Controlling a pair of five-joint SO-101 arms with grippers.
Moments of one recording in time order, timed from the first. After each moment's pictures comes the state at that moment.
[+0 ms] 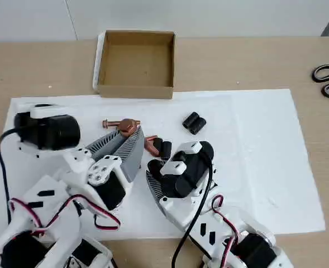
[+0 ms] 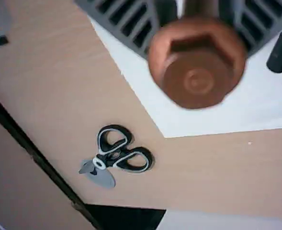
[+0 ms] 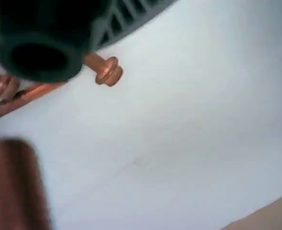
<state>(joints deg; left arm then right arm) 29.9 -71.4 30.8 67.2 32.6 -46.6 -90.8 64.0 56.4 -5.1</state>
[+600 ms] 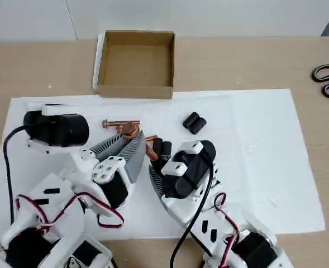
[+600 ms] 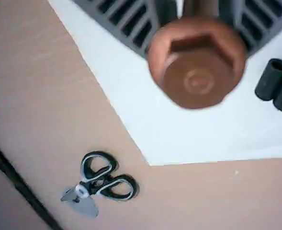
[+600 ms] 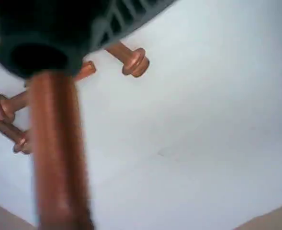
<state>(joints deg) 29.9 -71.2 33.5 68.4 32.6 -44.2 -90.8 64.0 54.7 -1.1</state>
